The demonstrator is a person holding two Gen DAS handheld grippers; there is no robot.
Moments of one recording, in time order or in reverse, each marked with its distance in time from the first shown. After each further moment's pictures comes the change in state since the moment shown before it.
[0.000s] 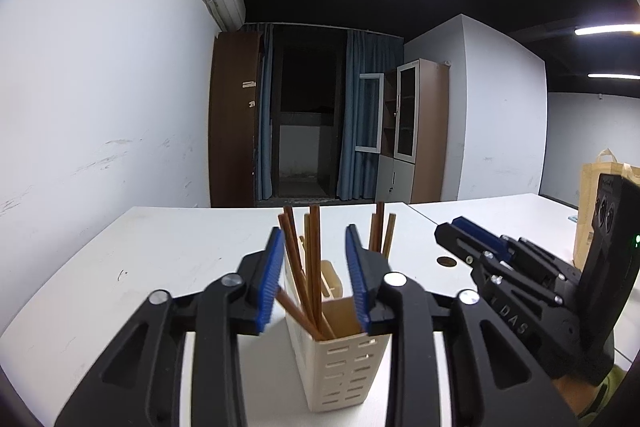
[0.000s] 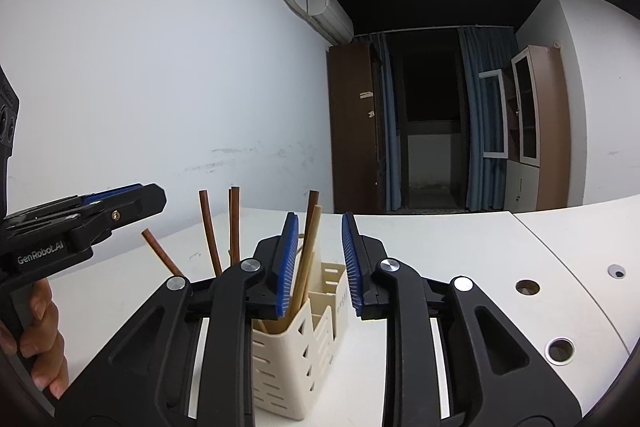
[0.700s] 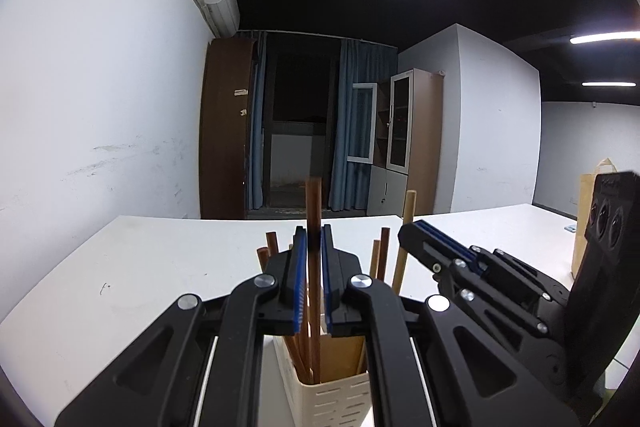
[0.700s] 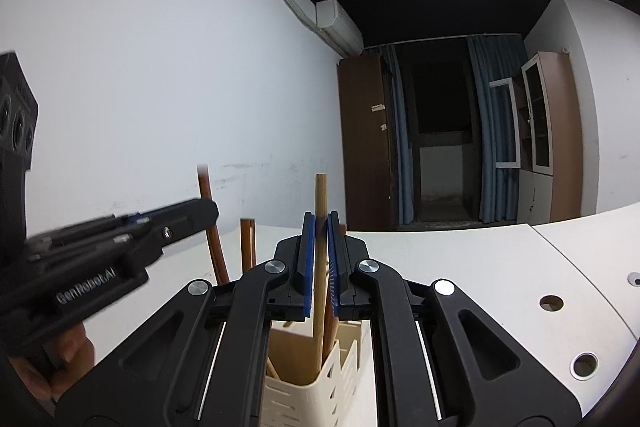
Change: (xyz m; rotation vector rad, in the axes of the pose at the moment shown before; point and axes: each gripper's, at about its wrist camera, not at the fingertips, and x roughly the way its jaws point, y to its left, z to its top) left arm 0.030 0.001 0.010 -0.010 -0.042 -0.031; right arm 0.027 0.017 0.007 0.009 -0.056 0.042
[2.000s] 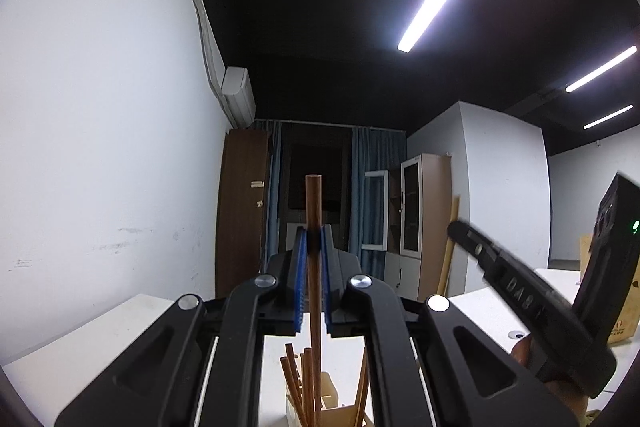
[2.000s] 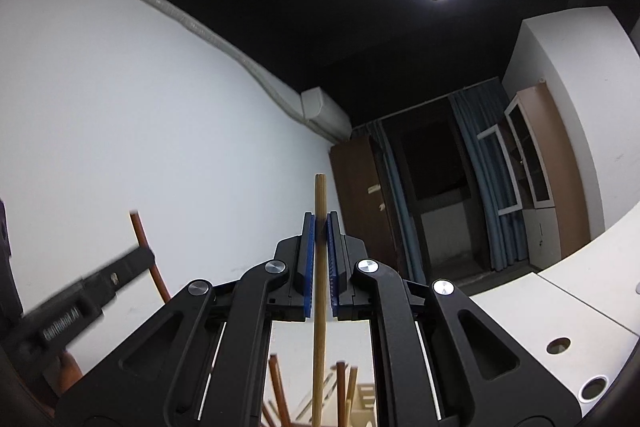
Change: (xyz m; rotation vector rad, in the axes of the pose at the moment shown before) left arm -0.075 -0.017 0.039 0.004 -0.339 0.065; right arm -0.052 -0.022 0.051 0.128 -0.342 -0.005
